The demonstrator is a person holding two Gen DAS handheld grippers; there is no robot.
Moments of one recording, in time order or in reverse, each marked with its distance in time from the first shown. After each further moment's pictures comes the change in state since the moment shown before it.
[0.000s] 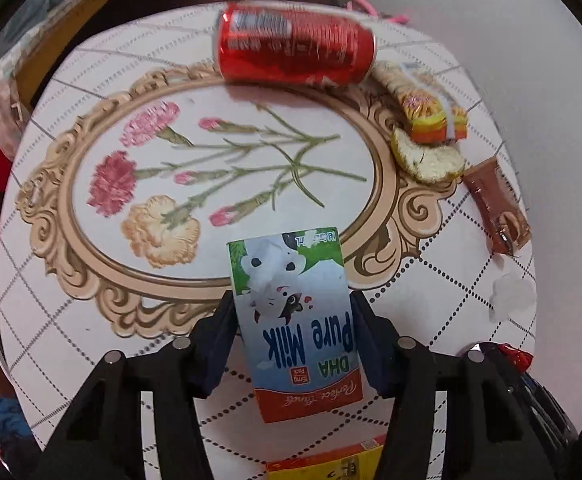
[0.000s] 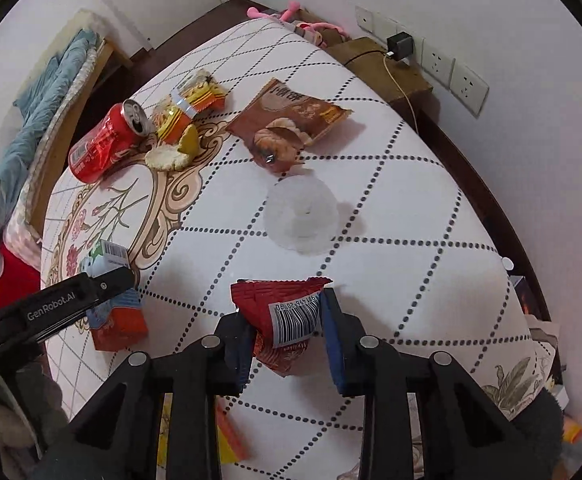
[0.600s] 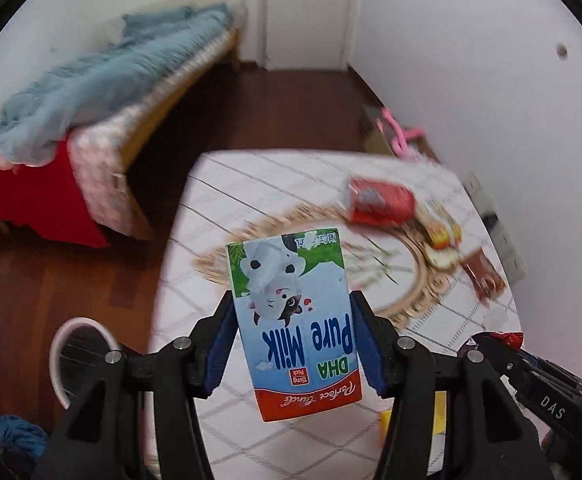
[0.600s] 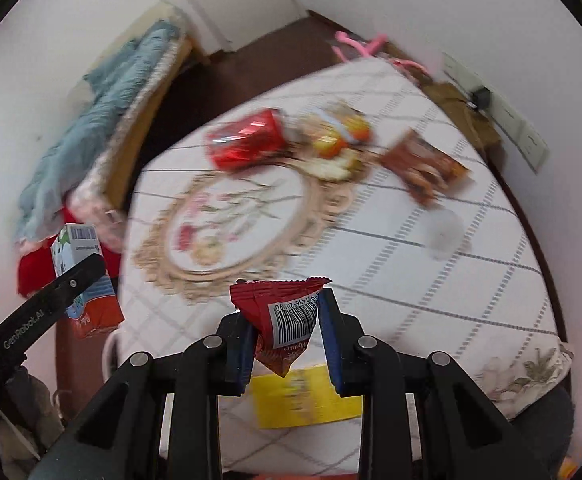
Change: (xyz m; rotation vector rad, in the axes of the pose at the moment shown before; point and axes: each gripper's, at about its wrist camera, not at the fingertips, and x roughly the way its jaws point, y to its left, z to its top) left arm -0.186 0.113 -0.043 -0.033 -0.397 0.103; right arm -0.082 0.100 -0.025 -0.189 -0.076 0.198
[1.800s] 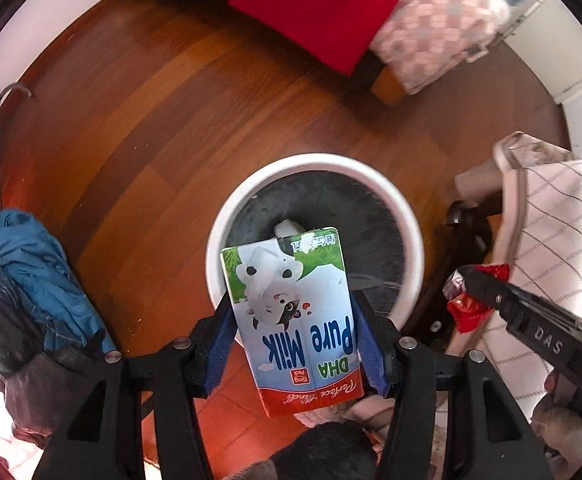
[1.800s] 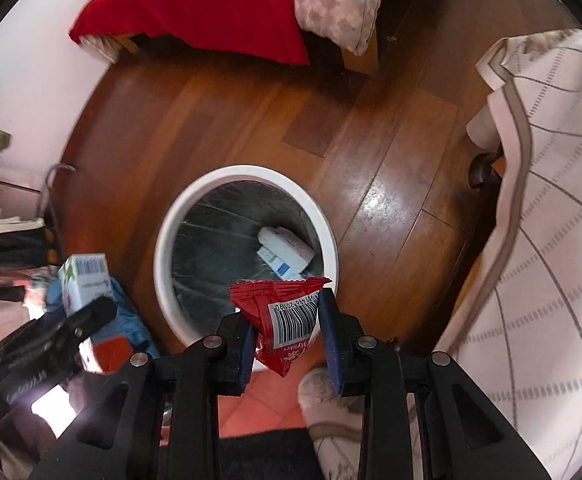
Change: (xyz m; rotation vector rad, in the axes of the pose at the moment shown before) left arm 0.089 0.464 -0.178 -0.700 0.431 0.205; right arm 0.331 0.469 -0.179 -0.675 0.579 0.085
